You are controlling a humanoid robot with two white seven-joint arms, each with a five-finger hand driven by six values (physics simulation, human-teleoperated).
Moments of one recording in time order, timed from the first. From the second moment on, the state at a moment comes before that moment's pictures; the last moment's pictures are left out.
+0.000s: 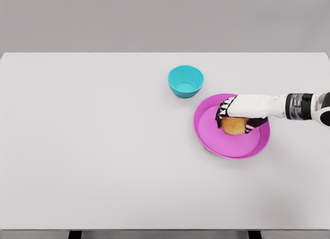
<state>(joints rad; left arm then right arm) 0.00 0.00 -0.01 -0.08 -0.05 0.00 0.06 -0.70 -0.79 0.80 -1.38 0.33 -0.61 0.61</state>
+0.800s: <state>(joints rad) 0.00 0.00 -0.01 -0.08 -0.05 0.00 0.06 -0.88 -0.68 0.78 -1.25 0.33 -0.61 0.61</state>
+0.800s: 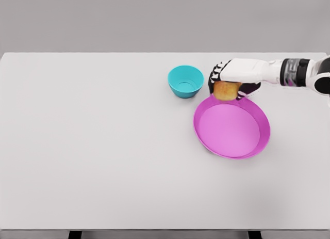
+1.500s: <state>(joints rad) 0.00 0.00 -0.01 -0.08 -0.05 0.00 0.06 -1.05 -0.40 0.79 -0.93 0.46 -0.61 0.61</state>
